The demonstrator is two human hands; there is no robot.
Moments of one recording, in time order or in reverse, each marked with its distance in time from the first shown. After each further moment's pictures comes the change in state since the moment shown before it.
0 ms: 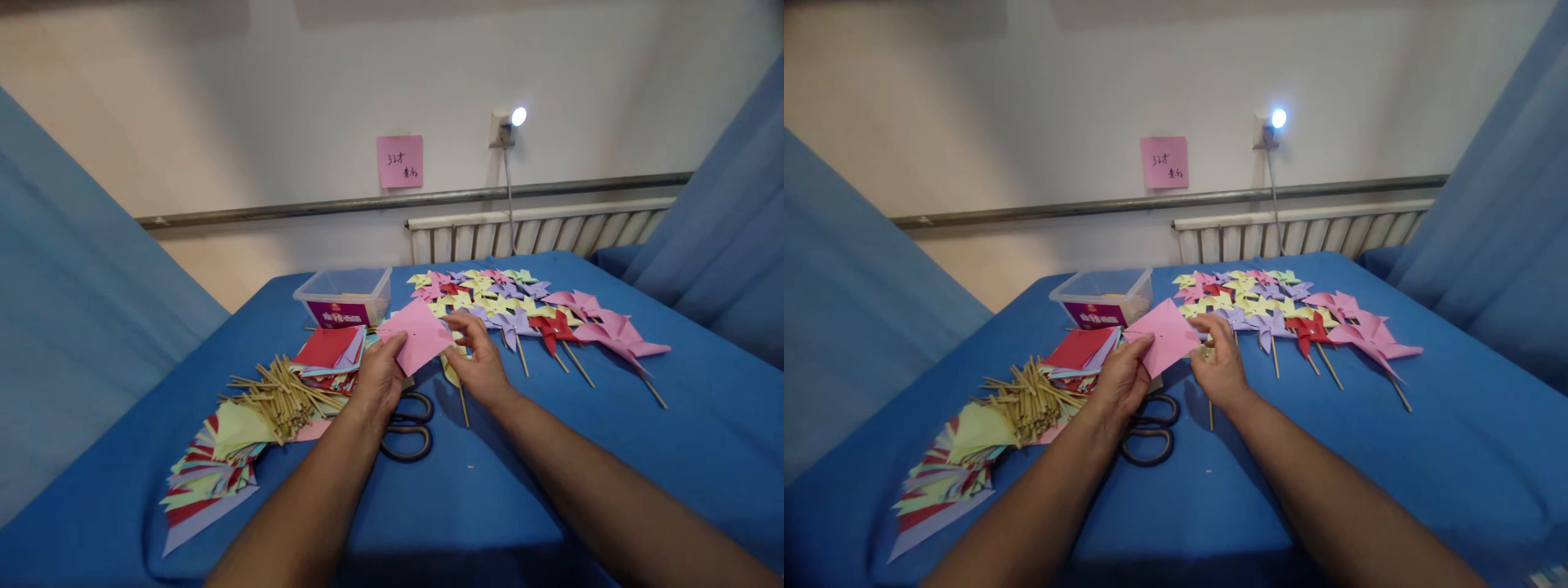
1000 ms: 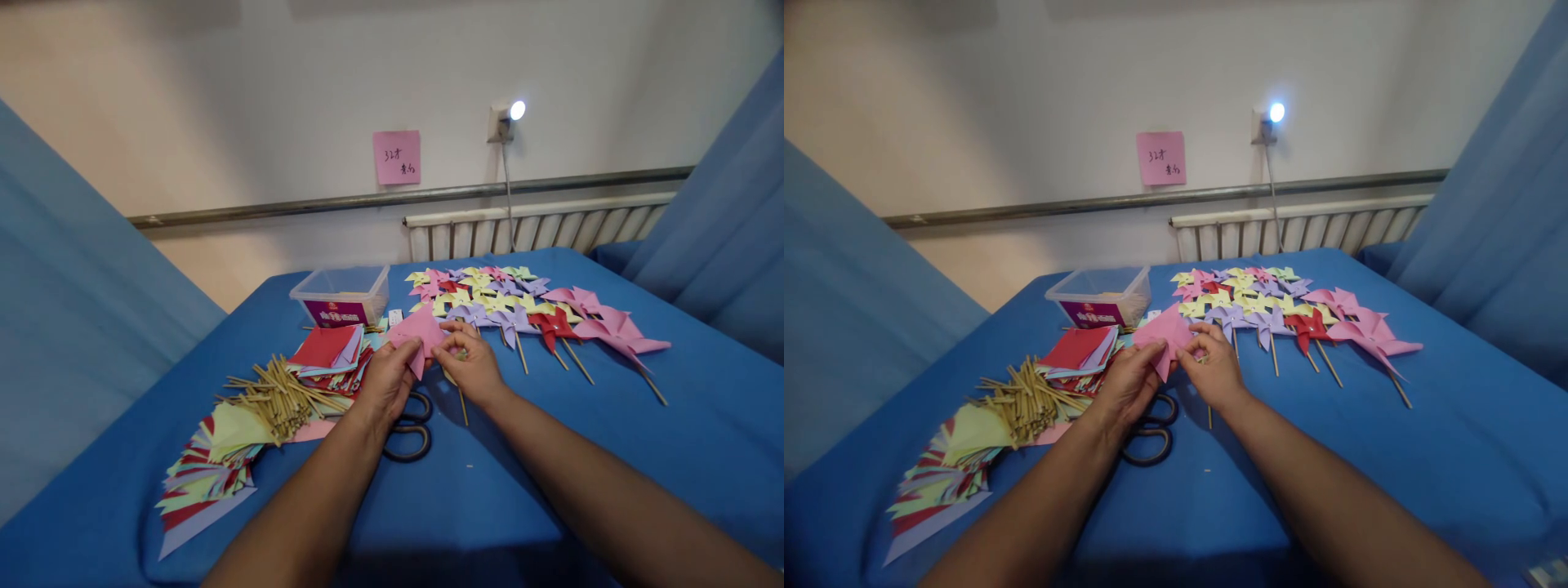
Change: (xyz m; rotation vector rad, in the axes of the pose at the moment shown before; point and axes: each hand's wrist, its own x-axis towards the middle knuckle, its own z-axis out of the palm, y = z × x) left_hand -0.014 -0.003 0.006 0.136 -0.172 -0.061; right_hand -0.002 -0.004 0.004 -0.087 -0.008 0.096
